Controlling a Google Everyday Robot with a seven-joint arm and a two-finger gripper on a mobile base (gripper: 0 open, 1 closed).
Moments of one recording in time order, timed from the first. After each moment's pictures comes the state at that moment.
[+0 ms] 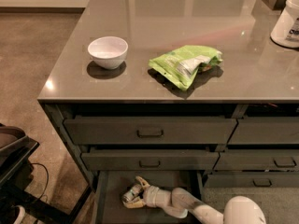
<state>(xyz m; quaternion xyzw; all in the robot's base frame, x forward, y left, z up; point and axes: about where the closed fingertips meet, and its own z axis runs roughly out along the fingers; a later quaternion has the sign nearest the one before) 0.535 0.071 0.161 -0.42 0.67 0.37 0.49</state>
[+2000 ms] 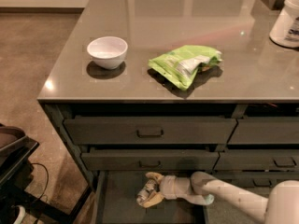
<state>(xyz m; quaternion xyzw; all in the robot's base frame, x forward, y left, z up) 0.510 -0.001 0.299 -0.48 0.68 0.36 0.43</state>
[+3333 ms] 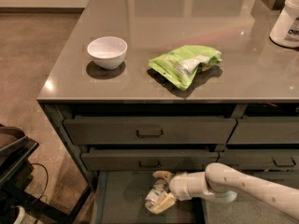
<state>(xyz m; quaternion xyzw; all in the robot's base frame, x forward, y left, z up) 0.451 -0.032 0.422 -0.53 0.68 0.34 0.38</state>
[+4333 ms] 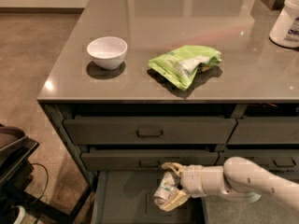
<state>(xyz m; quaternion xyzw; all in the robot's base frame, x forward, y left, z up) 0.427 -0.064 0.526 -0.57 0.66 0.27 0.41</state>
